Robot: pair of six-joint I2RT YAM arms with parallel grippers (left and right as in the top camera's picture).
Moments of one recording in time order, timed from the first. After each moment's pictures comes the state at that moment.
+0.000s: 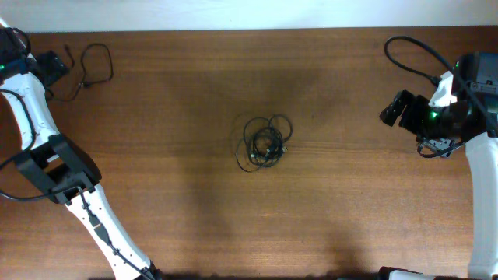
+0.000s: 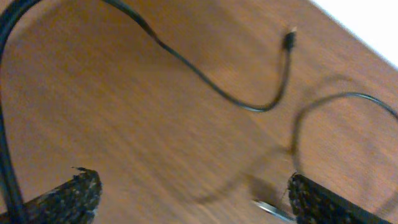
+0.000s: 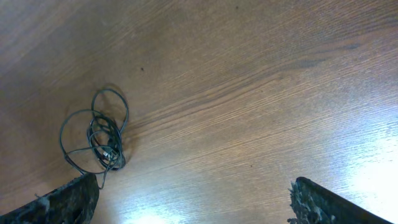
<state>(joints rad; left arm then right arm) 0.55 2.66 2.60 -0.85 -0.03 -0.16 -0.18 1.47 1.54 -1.26 -0.23 0.35</state>
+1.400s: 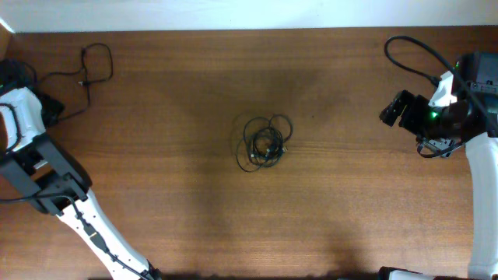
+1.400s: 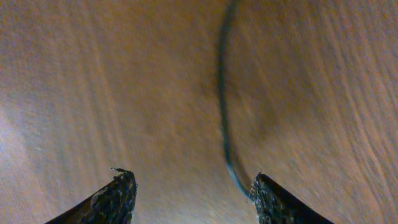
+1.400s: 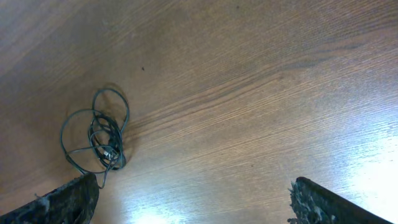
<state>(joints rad) 0.61 2.51 2.20 -0.91 -0.22 -0.50 -0.18 1.47 1.54 -1.26 -0.23 0.35</state>
